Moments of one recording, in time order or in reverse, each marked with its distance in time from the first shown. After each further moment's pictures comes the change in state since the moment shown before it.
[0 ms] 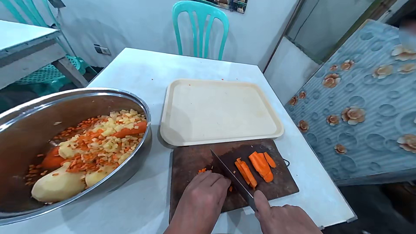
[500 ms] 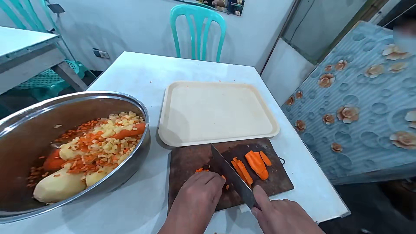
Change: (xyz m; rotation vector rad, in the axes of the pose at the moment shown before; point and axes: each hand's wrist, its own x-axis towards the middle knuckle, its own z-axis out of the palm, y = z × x) left_hand 0.000 -0.001 -0.006 0.002 -0.027 0.012; right_hand -0.002 0.012 -0.002 0.181 0.014 -0.036
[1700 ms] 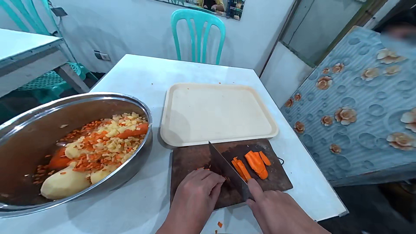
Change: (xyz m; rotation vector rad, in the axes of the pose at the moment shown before) left_hand -0.001 -0.002 0.000 -0.011 0.033 -0.081; right_hand 0.016 -0.010 -0.010 -0.035 -0.117 0.062
